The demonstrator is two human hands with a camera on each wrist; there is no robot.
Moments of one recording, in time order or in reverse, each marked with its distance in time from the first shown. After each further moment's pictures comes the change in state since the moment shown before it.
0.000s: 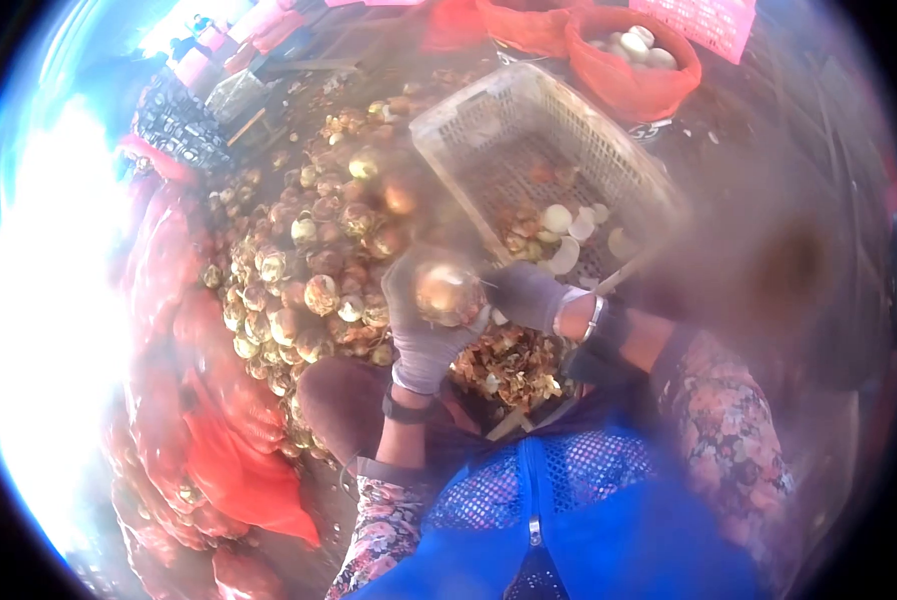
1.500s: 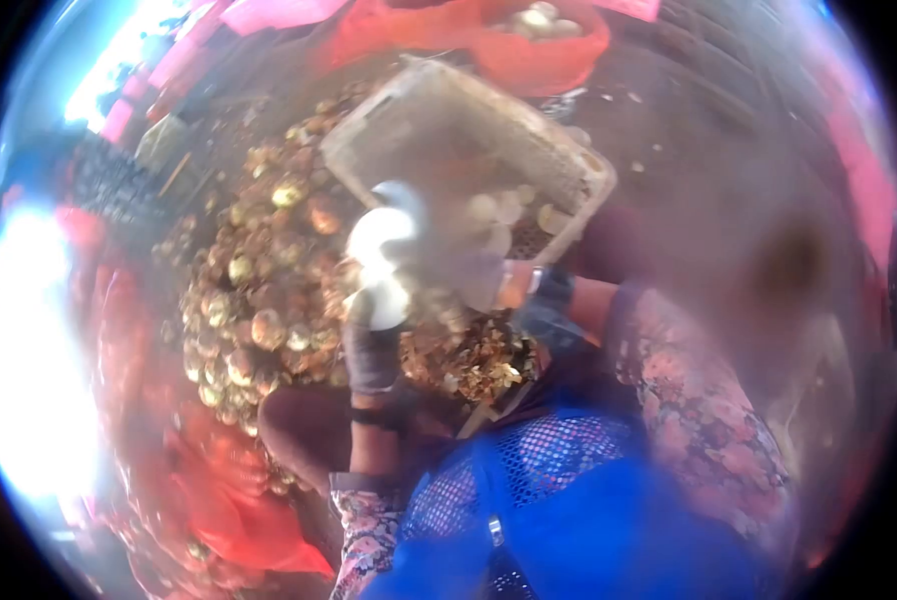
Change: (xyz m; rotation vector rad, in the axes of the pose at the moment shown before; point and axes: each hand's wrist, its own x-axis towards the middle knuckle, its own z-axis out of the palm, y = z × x) left_hand -0.039 -0.019 0.017 -0.960 -0.143 -0.721; right_hand -0.019 -0.021 -0.041 1.535 -0.023 0.540
